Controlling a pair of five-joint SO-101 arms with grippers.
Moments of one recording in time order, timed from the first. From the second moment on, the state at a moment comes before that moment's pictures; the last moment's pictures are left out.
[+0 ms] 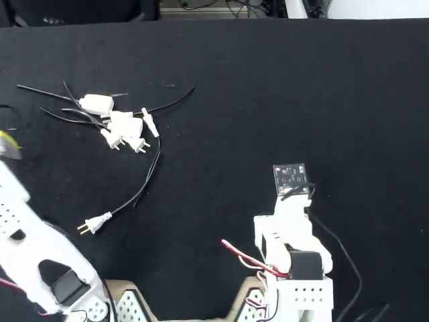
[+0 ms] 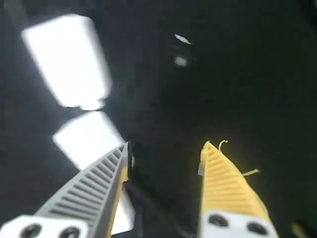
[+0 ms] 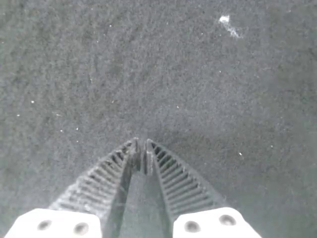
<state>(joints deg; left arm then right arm) -46.5 43.6 -52.6 100.3 -15.9 0.5 -103.2 96.6 74.5 3.8</state>
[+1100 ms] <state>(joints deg) -13.3 48.8 -52.5 89.1 8.5 0.5 -103.2 96.6 74.5 3.8</state>
